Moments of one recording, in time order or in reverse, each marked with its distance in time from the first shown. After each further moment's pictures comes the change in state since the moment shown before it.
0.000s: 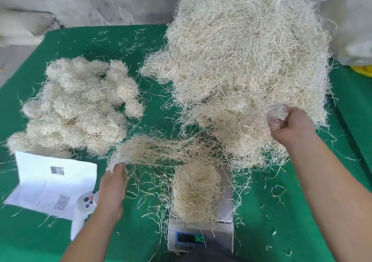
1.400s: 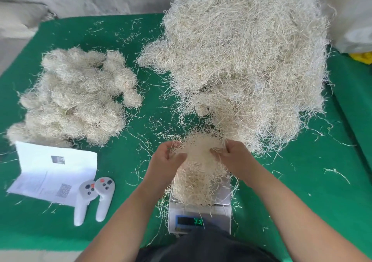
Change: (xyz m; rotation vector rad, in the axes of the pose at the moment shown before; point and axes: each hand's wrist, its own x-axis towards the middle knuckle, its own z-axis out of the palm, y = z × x) left_hand -0.064 0.024 0.078 0.090 -0.482 0.163; right_hand -0.038 0.140 -0.050 -1.269 -0.560 -0.324
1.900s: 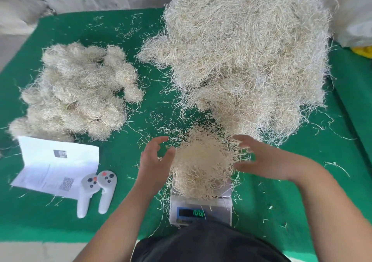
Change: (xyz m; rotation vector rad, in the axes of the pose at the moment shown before) left_hand -0.013 -0.019 -0.022 0.240 0.149 0.200; right_hand -0.048 -0.006 -0.071 -0.463 -0.330 0.071
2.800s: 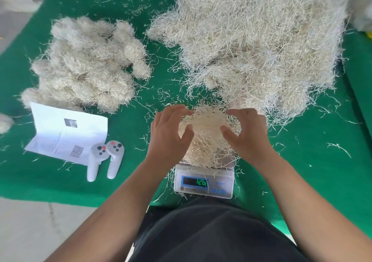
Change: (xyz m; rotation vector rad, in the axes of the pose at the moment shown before) left_hand -0.035 0.013 0.002 0.394 0.114 0.447; right_hand 0.014 -0.030 0.082 -0.069 0.728 -0.177
